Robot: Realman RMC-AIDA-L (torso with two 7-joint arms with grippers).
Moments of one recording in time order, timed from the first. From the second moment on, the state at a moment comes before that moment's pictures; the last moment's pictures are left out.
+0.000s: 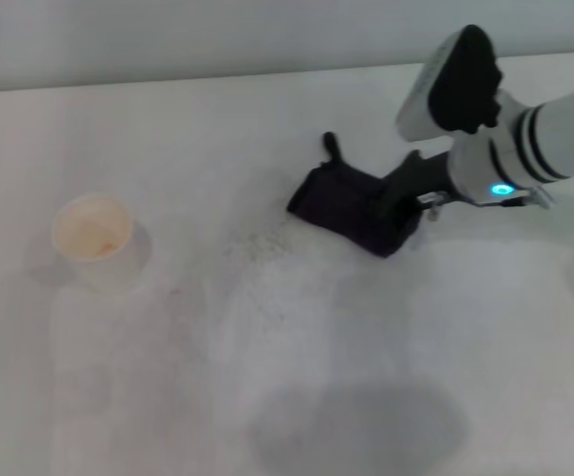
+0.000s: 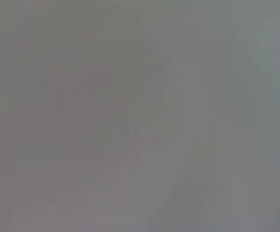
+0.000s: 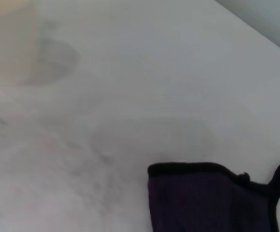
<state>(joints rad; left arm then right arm) -0.29 -2.08 2.83 0.23 -1.55 1.38 -0.23 0.66 2.01 -1.44 -0.70 0.98 0.89 -1.21</state>
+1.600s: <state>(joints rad) -0.29 -2.08 2.83 0.23 -1.55 1.38 -0.23 0.46 2.00 -0.83 -0.63 1.61 1.11 -1.59</state>
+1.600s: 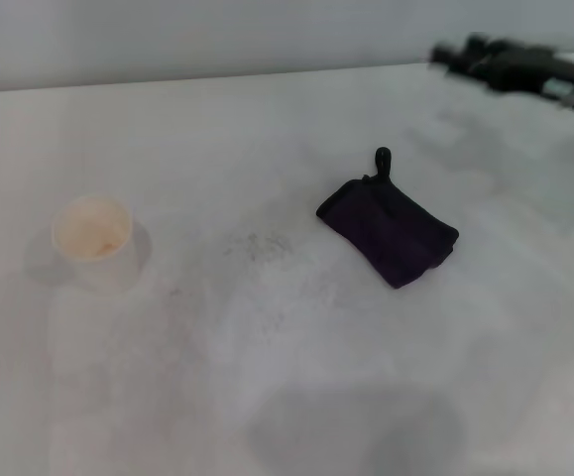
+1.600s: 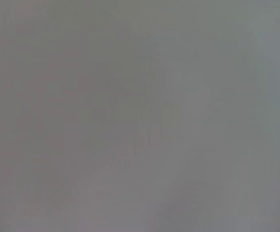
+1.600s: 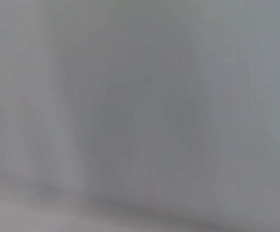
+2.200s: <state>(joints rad) -0.36 -2.08 2.83 0.20 -1.59 1.31 -0.23 0.48 2.01 -0.37 -0.10 2.16 0.99 -2.90</state>
